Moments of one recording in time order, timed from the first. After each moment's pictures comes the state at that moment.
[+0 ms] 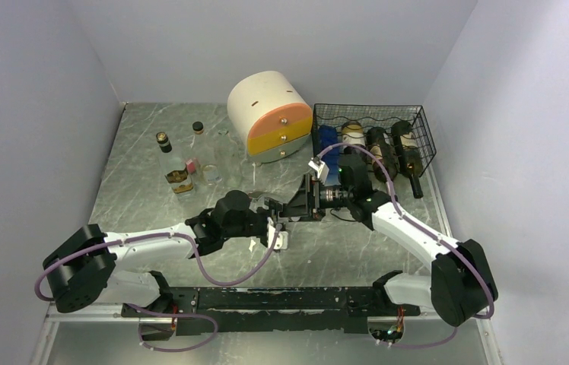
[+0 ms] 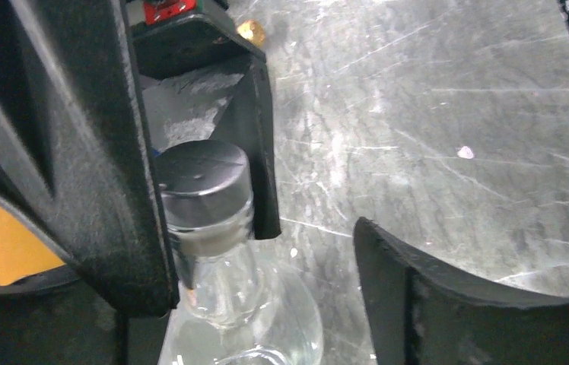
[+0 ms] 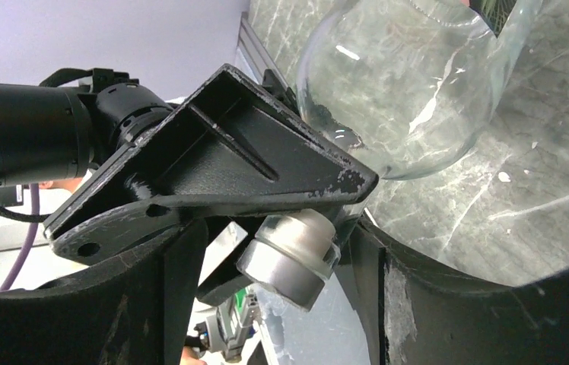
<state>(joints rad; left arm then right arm) -0.99 1.29 0.58 0.38 0.38 0.80 0.48 1.24 0.69 -0.02 -0.91 0.81</state>
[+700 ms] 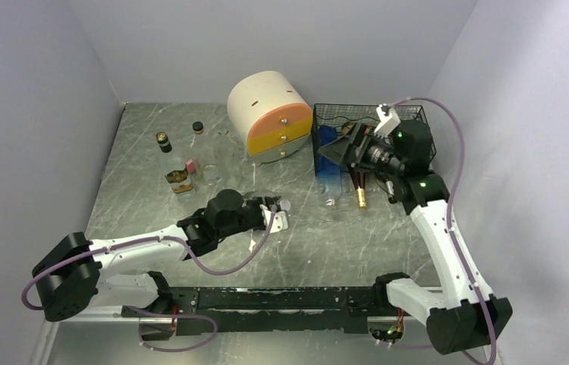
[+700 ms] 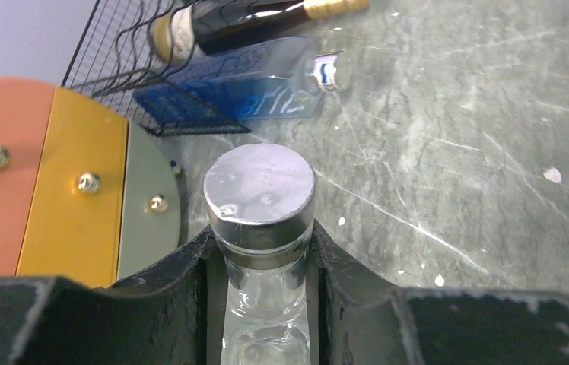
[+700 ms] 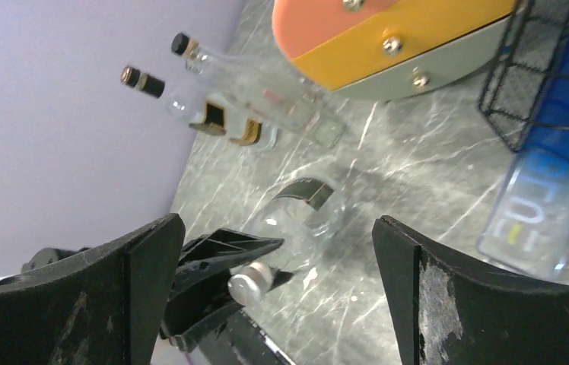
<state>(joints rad) -0.98 1.21 0.59 0.37 0.12 0.66 0.21 1.06 1.07 -0.35 -0.60 0.59</state>
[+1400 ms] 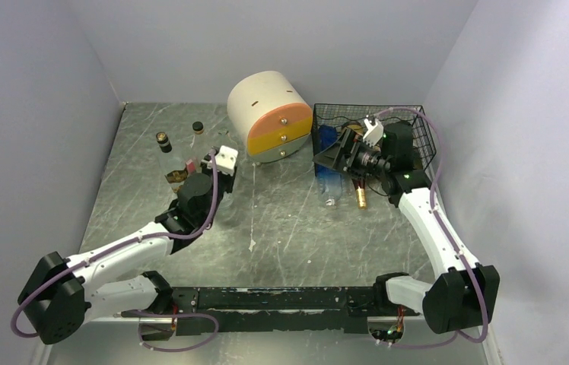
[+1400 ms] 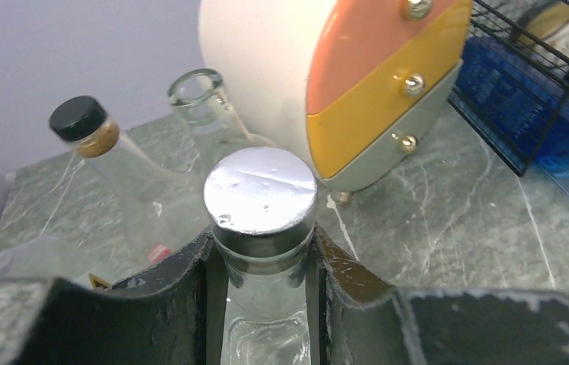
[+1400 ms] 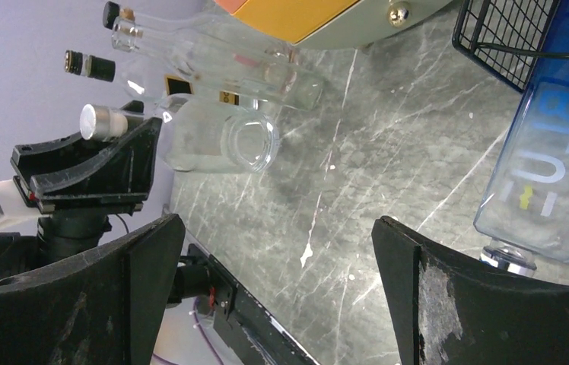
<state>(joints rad) -0.78 1.07 0.59 0.44 -0.53 0.19 0.16 1.17 0.98 -0.29 -0.63 0.63</state>
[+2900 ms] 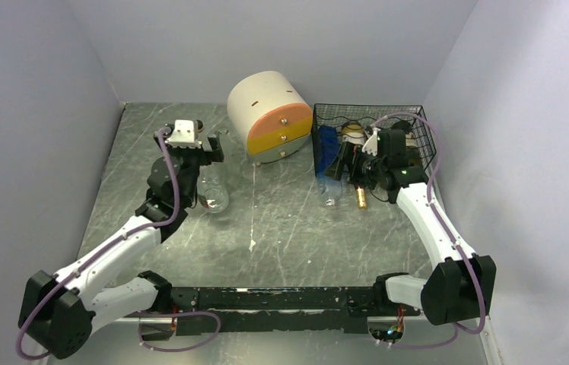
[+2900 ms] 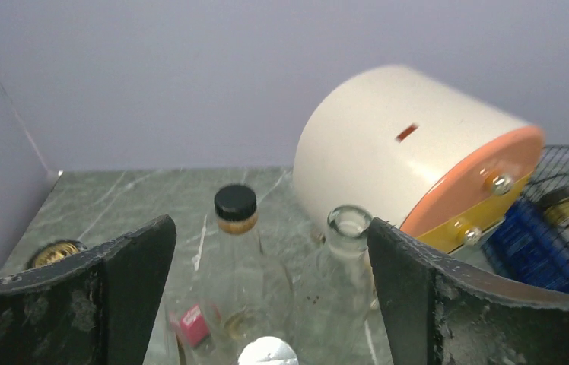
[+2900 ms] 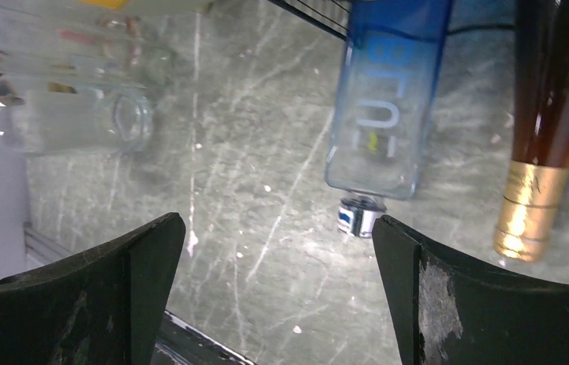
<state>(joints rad) -0.54 1.05 0.68 0.50 -0.49 0.02 0.15 1.23 1.00 -0.50 -0.40 0.40</state>
